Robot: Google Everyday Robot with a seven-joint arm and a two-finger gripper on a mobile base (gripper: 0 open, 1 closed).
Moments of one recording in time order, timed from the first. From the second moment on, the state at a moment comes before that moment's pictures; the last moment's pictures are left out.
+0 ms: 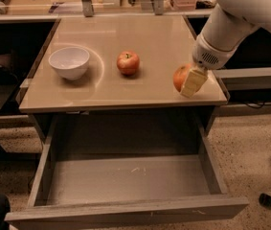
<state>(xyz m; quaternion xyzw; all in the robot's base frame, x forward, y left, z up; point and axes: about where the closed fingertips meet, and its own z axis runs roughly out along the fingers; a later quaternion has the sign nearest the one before) 0.582 -0.165 0.875 -0.54 0.83 -0.02 0.17</state>
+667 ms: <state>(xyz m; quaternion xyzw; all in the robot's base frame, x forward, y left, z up) 0.499 -0.154 0.857 -0.52 0.84 0.00 0.14</state>
